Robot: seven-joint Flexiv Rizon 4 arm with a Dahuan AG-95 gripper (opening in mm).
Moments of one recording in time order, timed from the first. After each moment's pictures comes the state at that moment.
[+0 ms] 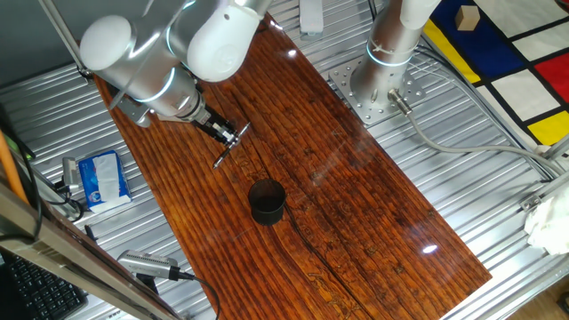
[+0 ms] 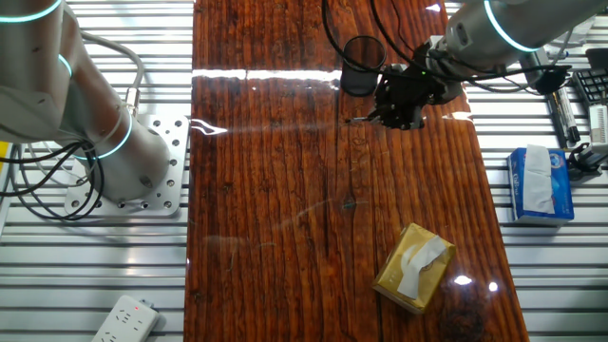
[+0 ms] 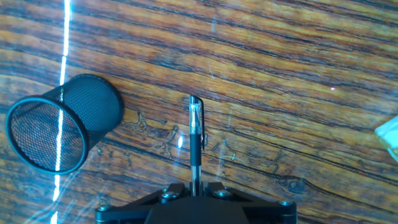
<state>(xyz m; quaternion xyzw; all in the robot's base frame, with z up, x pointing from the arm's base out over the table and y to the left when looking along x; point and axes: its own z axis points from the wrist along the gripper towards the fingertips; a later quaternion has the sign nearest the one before) 0.491 0.043 0.118 0.16 -0.97 -0.07 0.20</state>
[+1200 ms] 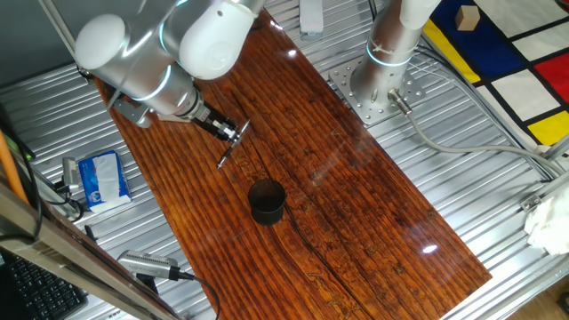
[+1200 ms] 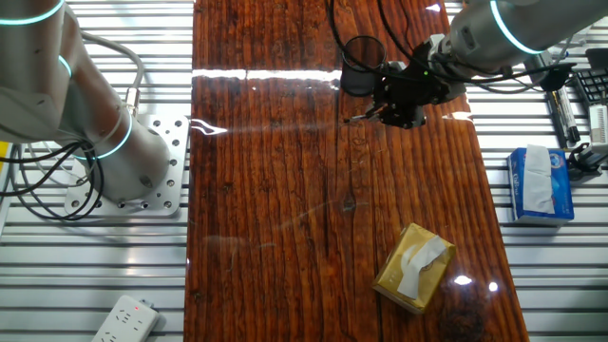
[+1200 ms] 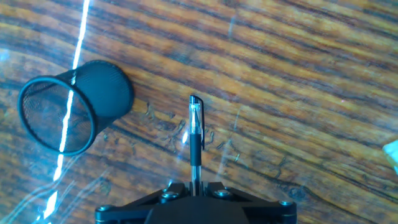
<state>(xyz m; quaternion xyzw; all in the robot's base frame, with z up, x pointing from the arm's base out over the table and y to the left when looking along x) 0.485 0.045 0.129 0.20 -0.95 -0.09 0.21</state>
